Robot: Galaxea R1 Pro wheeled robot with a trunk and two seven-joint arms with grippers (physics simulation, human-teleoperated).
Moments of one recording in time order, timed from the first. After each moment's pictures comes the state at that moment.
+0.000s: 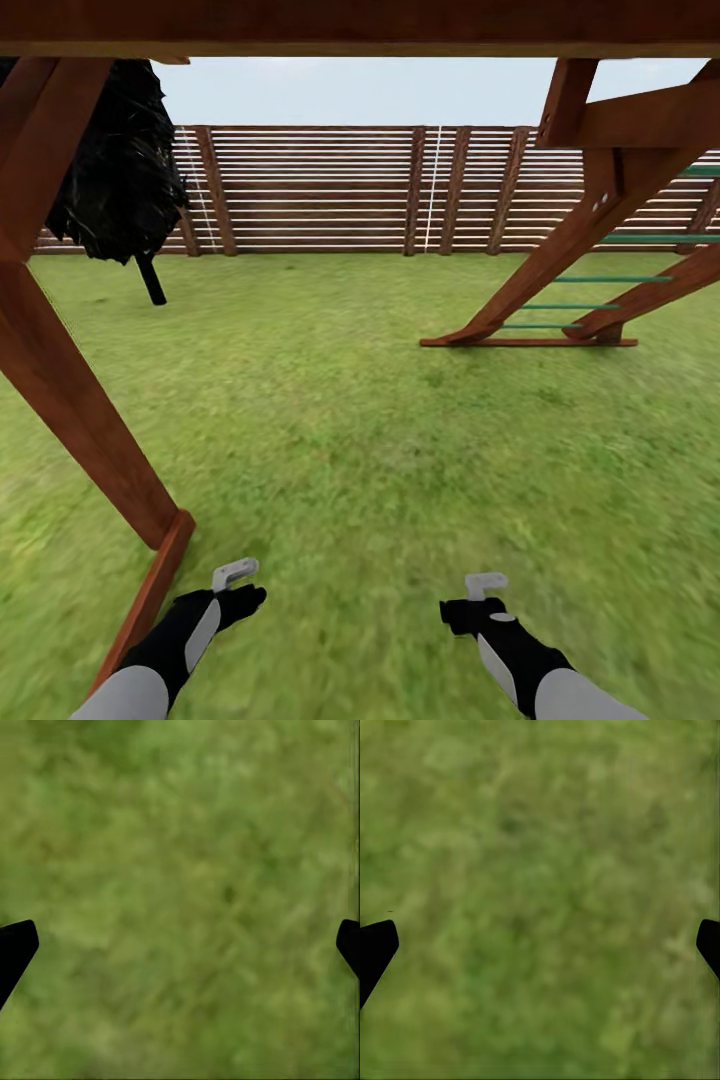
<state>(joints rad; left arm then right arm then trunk) -0.57 -0.01 0.20 -0.47 0.11 0.39 0.00 -0.61 0.03 0.06 -0.24 0.00 0.06 -0.05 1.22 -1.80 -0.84</state>
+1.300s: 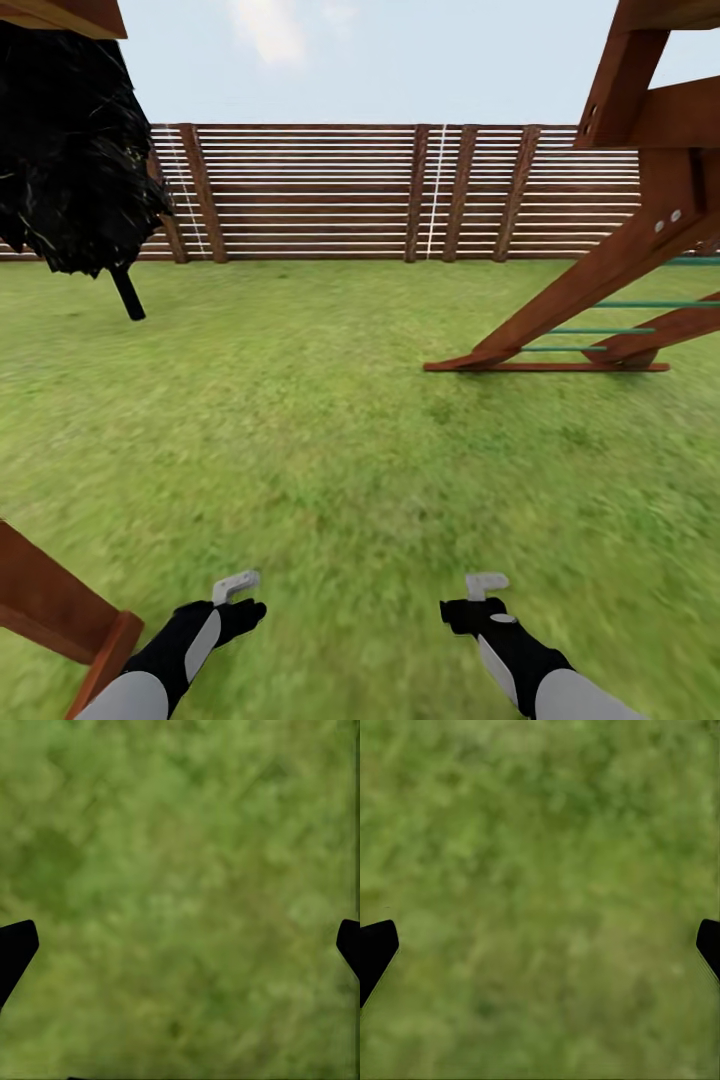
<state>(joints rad) -0.57 -0.01 0.21 -0.41 0.10 0.38 0.01 -0.61 0.02 0.06 -0.24 -0.01 0.05 -0.05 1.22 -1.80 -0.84</state>
